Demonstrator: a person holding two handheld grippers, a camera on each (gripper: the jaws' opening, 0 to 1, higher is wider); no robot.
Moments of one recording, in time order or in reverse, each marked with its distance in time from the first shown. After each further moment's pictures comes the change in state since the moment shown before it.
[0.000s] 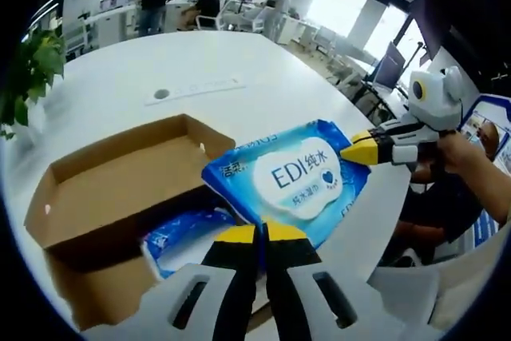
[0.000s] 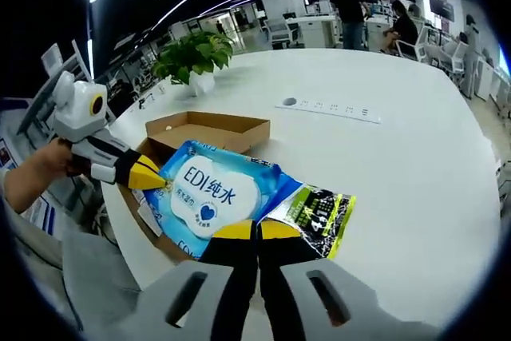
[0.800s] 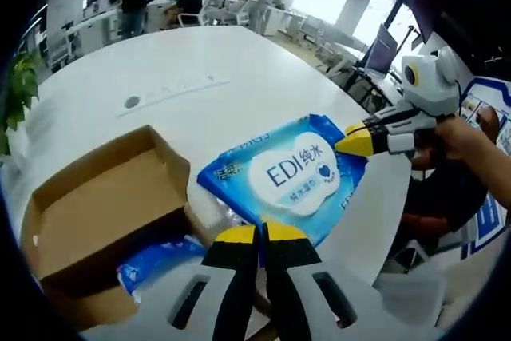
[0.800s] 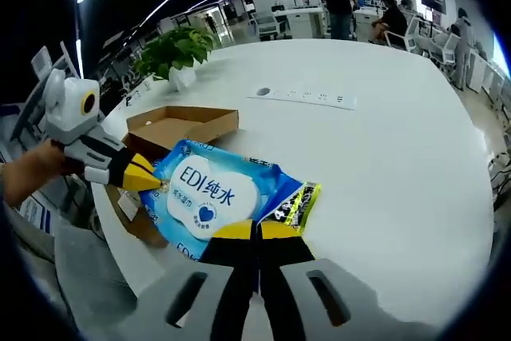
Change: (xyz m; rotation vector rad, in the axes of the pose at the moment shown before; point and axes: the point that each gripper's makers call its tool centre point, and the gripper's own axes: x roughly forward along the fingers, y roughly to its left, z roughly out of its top) left arm 0.050 -0.022 0.012 0.088 0.059 -0.020; right arm -0.002 -0.053 -0.014 0.036 0.045 -0.047
